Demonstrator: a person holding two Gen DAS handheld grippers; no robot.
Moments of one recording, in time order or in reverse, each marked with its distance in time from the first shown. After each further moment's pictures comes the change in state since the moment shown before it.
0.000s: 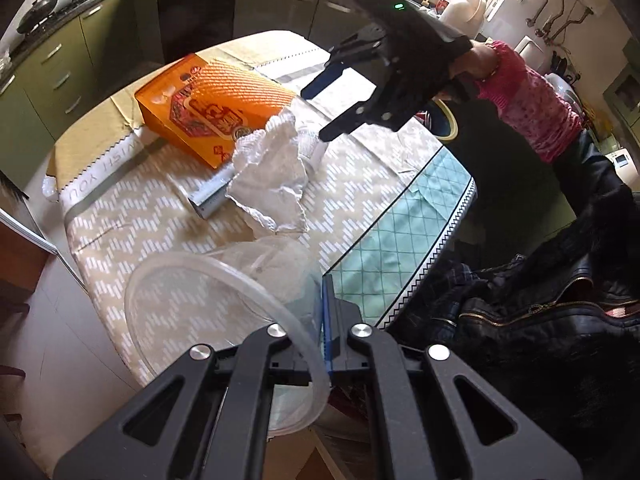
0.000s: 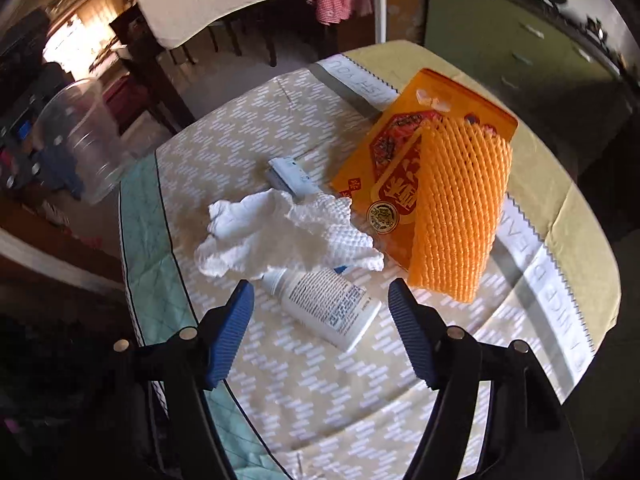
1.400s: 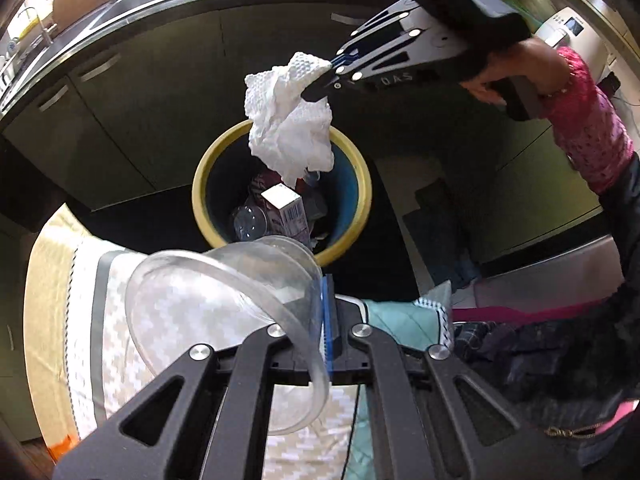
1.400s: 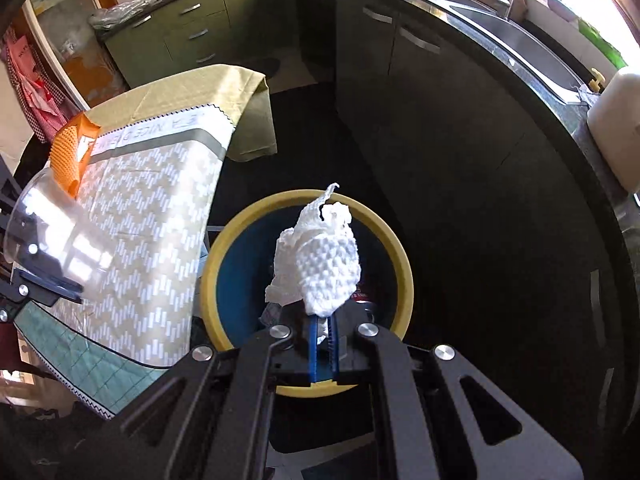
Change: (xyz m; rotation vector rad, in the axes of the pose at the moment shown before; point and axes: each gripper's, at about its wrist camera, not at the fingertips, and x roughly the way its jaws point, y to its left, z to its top) left arm 0.239 -0.242 0.308 0.654 0.181 -0.135; right arm -0.178 -0.171 -0.366 0.861 -0.130 -0.503
